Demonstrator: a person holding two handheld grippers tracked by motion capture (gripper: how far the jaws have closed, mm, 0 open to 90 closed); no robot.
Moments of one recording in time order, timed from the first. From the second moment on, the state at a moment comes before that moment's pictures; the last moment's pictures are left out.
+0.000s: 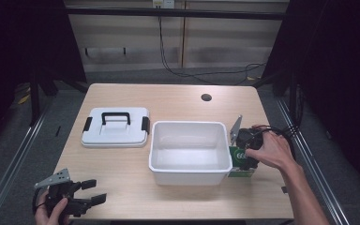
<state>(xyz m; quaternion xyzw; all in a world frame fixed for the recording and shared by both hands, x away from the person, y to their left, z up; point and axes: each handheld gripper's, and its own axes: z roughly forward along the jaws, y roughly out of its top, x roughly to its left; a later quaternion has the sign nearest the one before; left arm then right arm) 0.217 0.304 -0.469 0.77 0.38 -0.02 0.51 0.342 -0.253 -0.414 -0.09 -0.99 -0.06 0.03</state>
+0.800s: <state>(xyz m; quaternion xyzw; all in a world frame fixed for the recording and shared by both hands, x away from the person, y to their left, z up) 0.217 0.304 -0.469 0.77 0.38 -0.02 0.50 0.341 -0.249 -0.418 -0.10 -0.99 -0.03 0.03</state>
